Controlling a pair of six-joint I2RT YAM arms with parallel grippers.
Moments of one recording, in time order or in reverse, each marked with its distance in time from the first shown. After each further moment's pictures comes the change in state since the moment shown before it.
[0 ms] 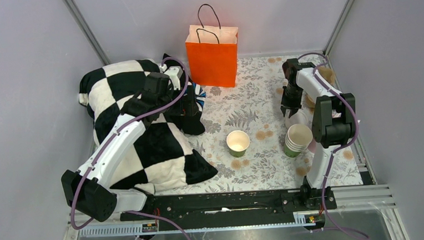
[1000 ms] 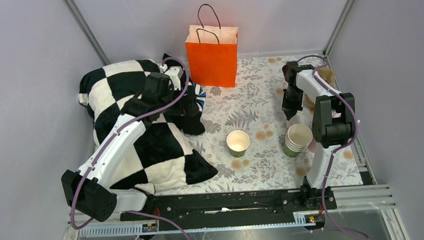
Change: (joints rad) left arm -0.005 0.000 0.000 0.000 0.000 0.003; right arm -0.003 0.000 -0.042 0.020 0.027 -0.023
